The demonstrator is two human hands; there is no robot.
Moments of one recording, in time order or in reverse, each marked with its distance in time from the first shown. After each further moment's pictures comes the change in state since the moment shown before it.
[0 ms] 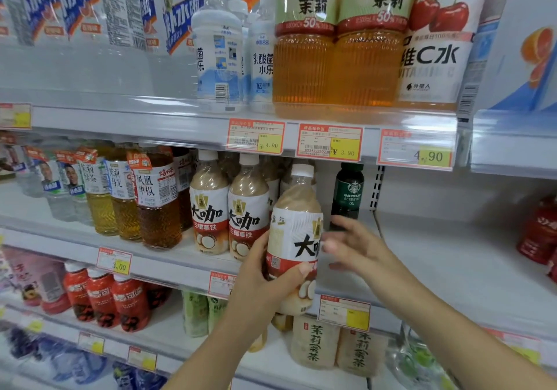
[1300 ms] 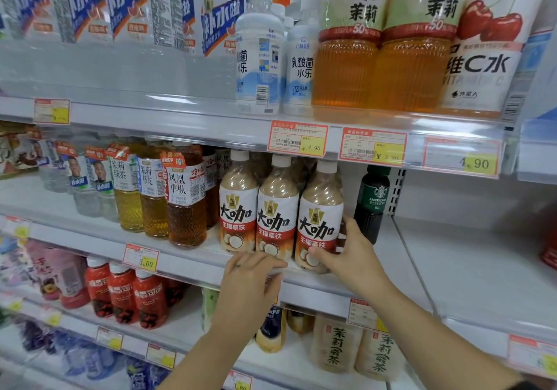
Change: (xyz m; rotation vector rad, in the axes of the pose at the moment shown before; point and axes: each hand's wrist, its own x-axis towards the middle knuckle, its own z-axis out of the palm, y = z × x) left_hand 0.026 -0.057 -0.070 0.988 0.177 0.536; right_hand 0.047 0.019 0.058 -0.342 0.259 -0.011
